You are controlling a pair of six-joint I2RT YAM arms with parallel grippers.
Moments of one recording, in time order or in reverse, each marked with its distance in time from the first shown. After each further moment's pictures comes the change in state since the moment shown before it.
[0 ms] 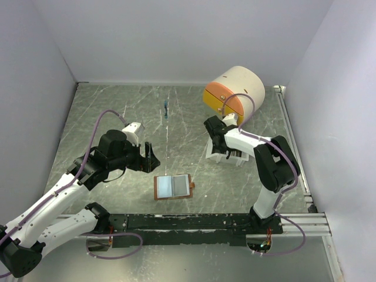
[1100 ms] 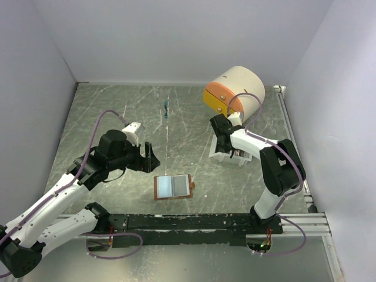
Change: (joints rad) left arm 0.000 0.000 0.000 0.000 0.000 0.000; right arm -0.056 -0.058 -0.038 0.060 -0.043 -0.035
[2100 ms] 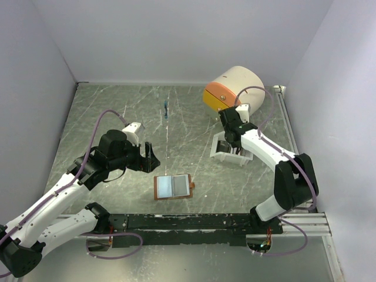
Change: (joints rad) left arm 0.000 0.002 0.000 0.000 0.000 0.000; right arm -0.031 -0.171 0.019 -0.001 -0.102 -0.041
